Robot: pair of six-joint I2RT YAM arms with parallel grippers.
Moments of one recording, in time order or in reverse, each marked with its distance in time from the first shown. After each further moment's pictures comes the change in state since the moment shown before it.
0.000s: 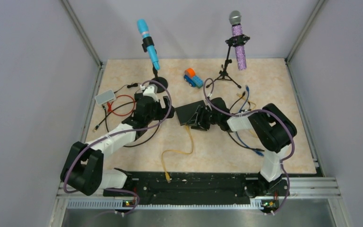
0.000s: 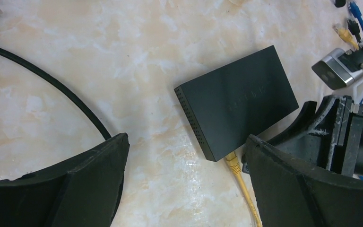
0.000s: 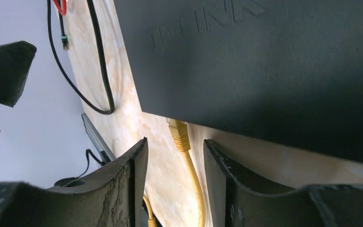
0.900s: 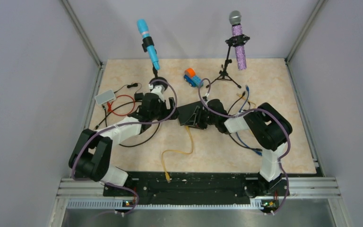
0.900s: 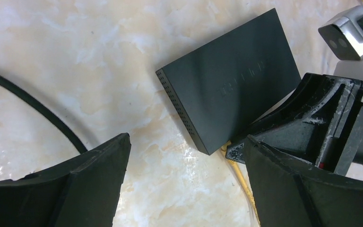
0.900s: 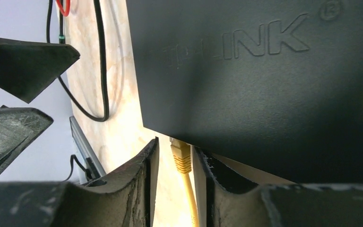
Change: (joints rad) left arm 0.000 0.134 0.070 -0.048 0.130 0.017; right arm 0.030 0.057 0.007 0.132 0.048 -0.055
